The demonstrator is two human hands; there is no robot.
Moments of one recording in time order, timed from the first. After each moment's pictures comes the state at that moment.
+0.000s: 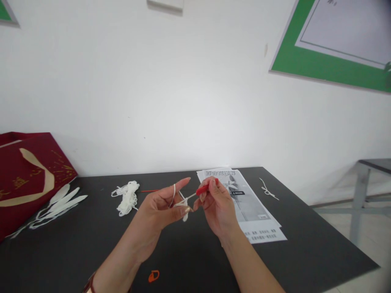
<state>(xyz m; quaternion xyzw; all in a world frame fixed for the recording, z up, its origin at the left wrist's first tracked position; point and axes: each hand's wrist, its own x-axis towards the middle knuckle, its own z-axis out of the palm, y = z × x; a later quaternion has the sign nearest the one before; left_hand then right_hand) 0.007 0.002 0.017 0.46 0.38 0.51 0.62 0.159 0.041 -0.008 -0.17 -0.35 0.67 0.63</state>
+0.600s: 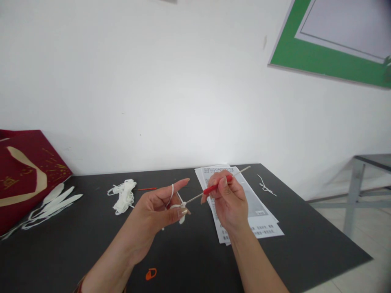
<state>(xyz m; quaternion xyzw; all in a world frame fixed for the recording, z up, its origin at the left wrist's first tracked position) 0.005 0.002 0.016 0.49 0.41 0.49 0.60 0.178 0.039 0.000 -0.14 -0.48 0.54 0.68</state>
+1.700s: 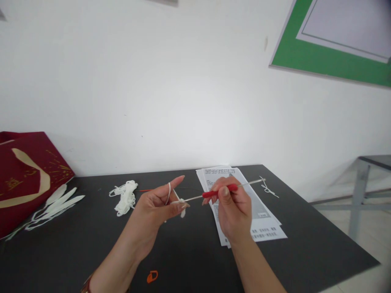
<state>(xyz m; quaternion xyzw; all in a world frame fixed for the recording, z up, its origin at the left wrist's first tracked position) 0.008 0.007 0.013 0.44 0.43 0.53 0.58 0.175 0.028 -0.004 -0.20 -0.56 0.38 0.71</state>
